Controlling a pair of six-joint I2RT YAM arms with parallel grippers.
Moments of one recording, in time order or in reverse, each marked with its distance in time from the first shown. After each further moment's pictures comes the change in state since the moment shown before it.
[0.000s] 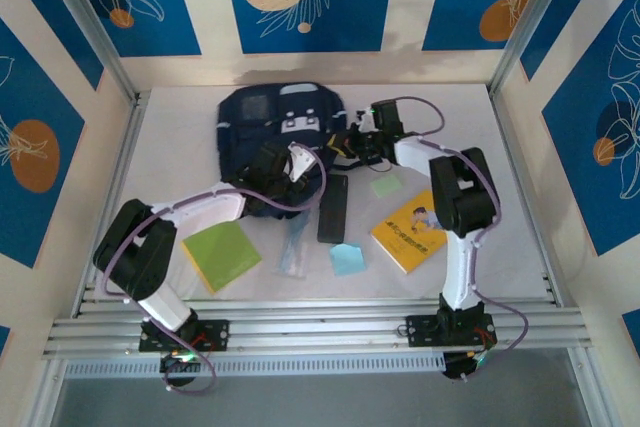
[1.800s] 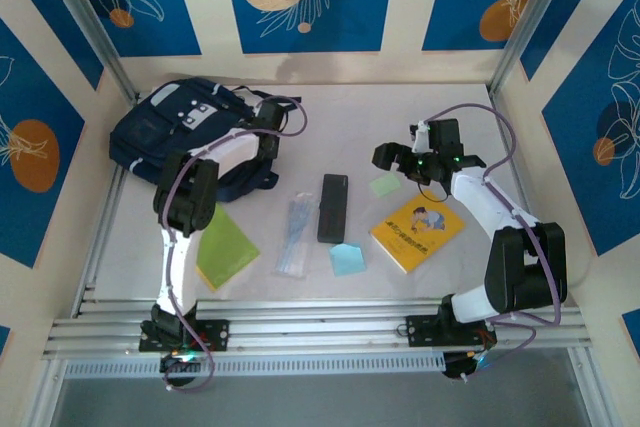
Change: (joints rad) left arm 0.229 0.571 0.660 -0.432 -0.444 -0.370; right arm -0.151 -0.581 -0.353 -0.367 0.261 -0.458
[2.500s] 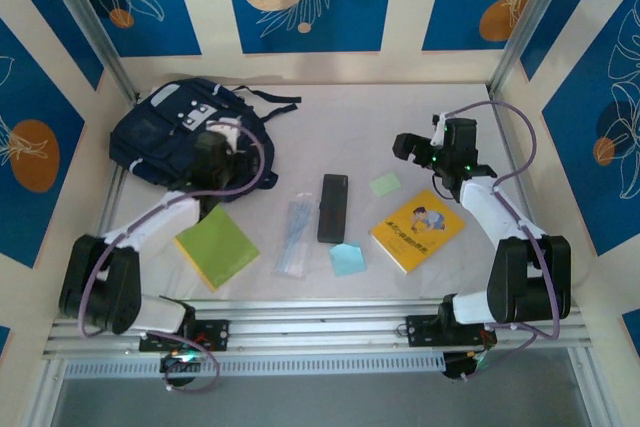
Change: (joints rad) left arm 0.024 -0.768 -0.775 0.546 0.250 0.091; right arm -0.078 -0.063 -0.063 0.193 0.186 -0.063
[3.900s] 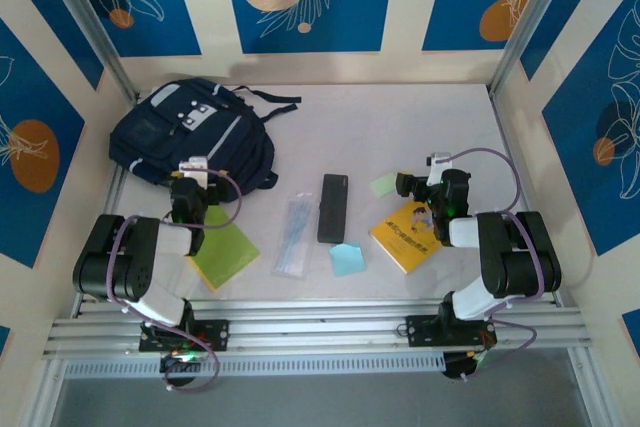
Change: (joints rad) left arm 0.266 0.117 -0.518 0.814 -0.002 0.154; right arm -0.040 0.149 -0.527 0.893 0.114 -0.276
